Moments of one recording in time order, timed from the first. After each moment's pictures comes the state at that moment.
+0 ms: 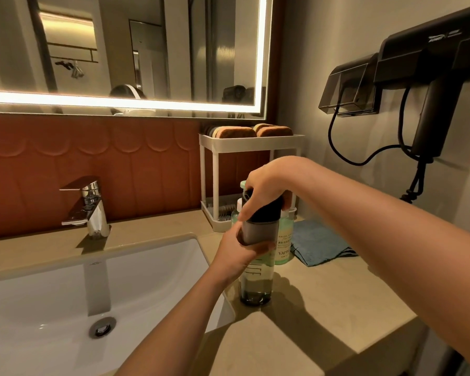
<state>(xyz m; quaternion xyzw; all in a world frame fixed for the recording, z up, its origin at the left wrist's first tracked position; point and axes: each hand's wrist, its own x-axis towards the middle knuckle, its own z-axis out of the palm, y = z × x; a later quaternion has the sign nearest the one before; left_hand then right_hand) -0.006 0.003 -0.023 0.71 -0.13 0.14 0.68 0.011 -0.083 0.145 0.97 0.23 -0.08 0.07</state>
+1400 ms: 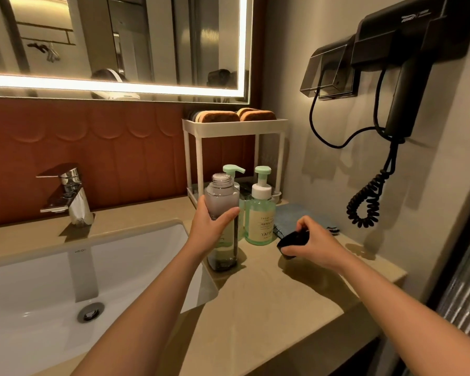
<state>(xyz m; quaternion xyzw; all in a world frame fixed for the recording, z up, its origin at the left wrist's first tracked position) 0.005 0.015 -0.025 0.74 -0.05 0.22 0.63 0.026 -0.223 -0.034 0.91 0.14 0.03 -0.38</state>
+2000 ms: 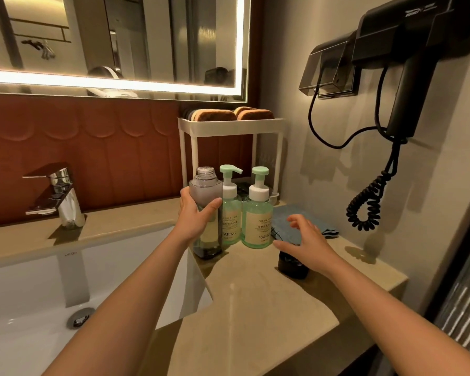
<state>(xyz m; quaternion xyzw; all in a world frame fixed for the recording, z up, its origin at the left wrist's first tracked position) 0.032 0.037 -0.013 0.78 -0.01 0.23 0.58 0.043 -0.211 -0.044 0.93 0.13 0.09 -0.33</state>
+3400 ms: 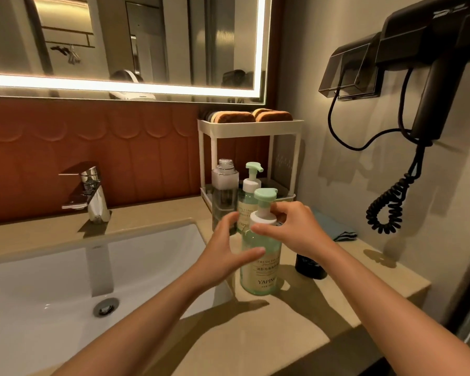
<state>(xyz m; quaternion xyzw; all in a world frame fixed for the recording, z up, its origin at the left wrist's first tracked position) -0.042 0.019 -0.036 0.83 -0.12 0.12 0.53 0.005 -0.147 0.010 0.84 0.27 0.09 -0.45</state>
